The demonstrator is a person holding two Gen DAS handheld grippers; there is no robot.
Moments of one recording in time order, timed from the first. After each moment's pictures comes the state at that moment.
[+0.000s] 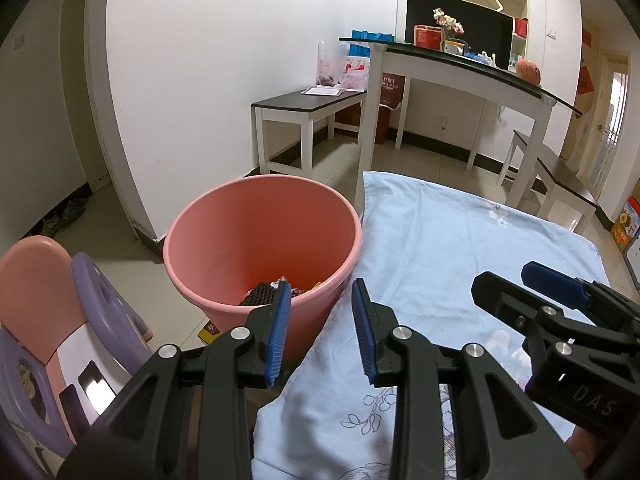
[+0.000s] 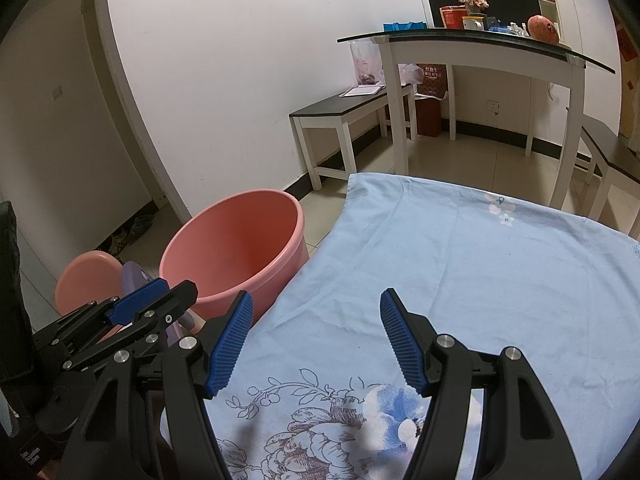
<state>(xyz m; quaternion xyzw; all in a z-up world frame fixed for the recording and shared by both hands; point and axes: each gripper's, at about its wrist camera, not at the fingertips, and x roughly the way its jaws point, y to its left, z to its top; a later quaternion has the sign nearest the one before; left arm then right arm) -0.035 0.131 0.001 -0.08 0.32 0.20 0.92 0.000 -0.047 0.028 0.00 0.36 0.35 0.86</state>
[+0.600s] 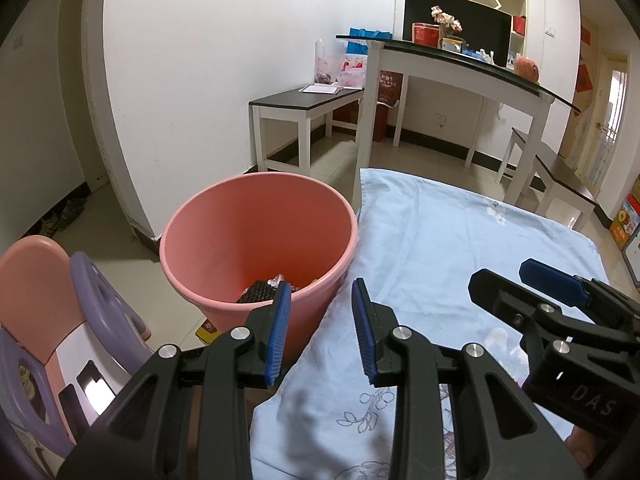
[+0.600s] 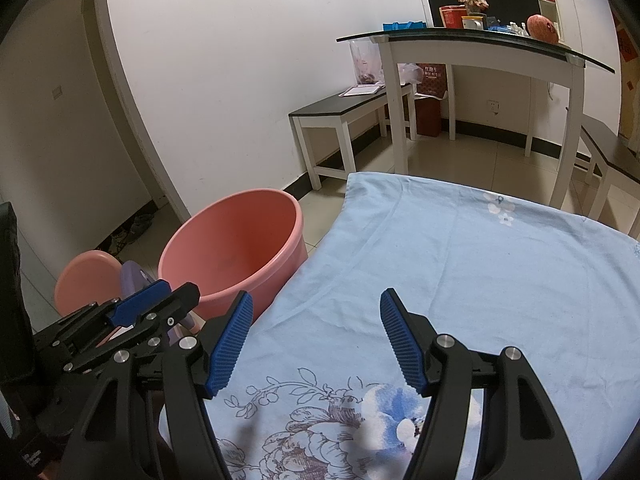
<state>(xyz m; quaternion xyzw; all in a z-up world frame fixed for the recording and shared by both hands) -0.037 0.126 -0.004 -0.08 0.33 0.19 0.92 0.000 -0.047 0.028 0.00 0.36 0.35 0.86</state>
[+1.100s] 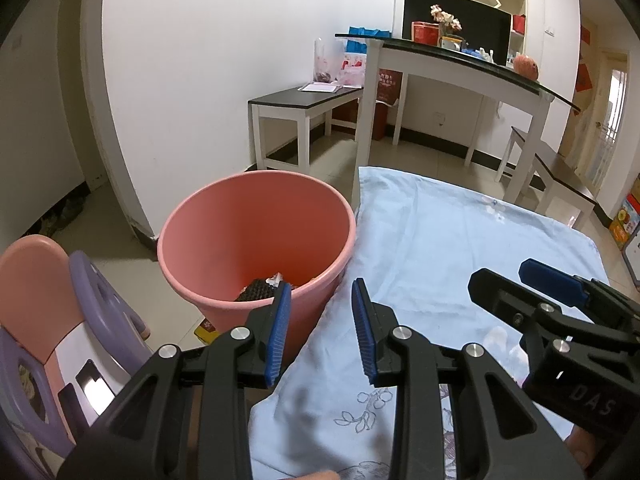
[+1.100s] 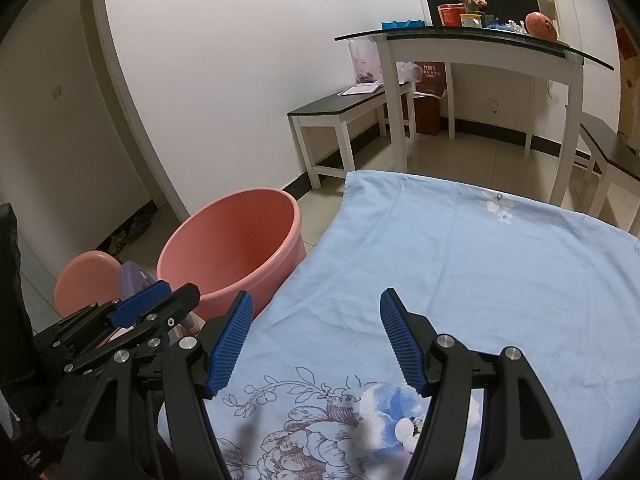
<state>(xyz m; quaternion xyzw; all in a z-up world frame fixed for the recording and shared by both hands) -0.034 0.123 -0.001 -0.08 0.33 0.19 0.92 0.000 -0.048 0.026 0.00 0.36 0.35 0.86</state>
